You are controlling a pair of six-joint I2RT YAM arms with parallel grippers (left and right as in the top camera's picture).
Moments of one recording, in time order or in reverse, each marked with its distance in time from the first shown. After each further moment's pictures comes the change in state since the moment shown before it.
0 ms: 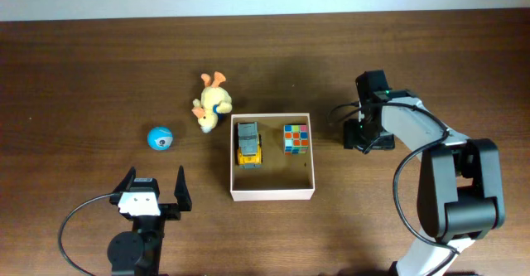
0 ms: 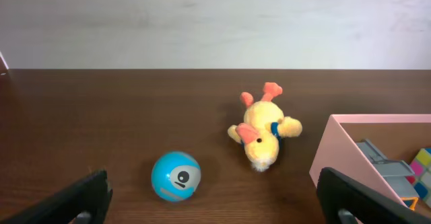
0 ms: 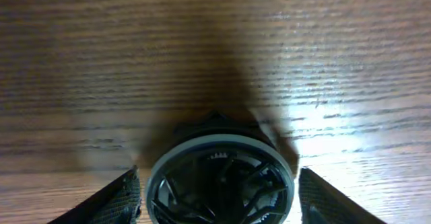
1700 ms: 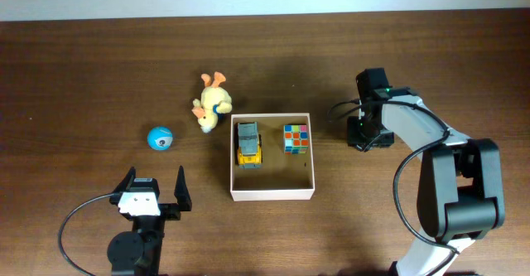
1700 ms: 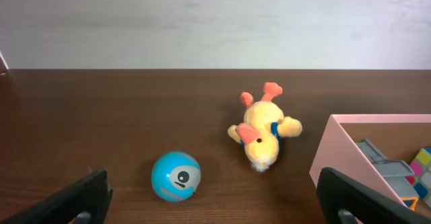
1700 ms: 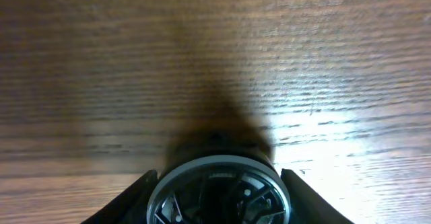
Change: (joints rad) left arm 0.000 0.000 0.000 0.000 0.000 0.000; right arm 0.000 0.000 0.032 -0.018 0.000 0.005
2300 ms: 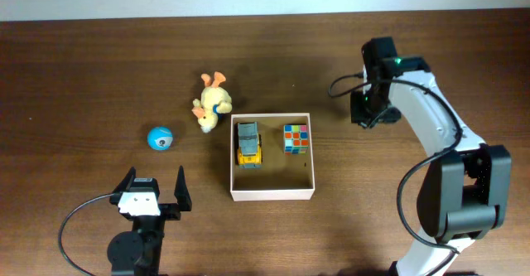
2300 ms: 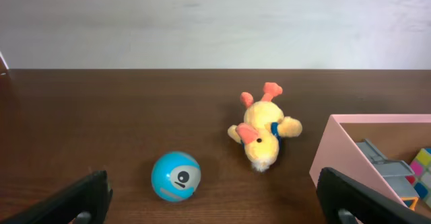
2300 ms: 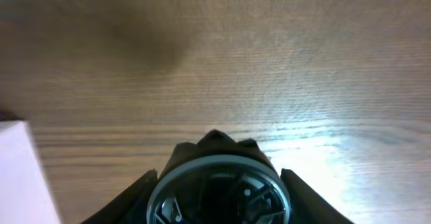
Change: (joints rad) left arm 0.000 0.000 0.000 0.000 0.000 0.000; right arm 0.000 0.000 0.307 -0.260 -0.011 -0.030
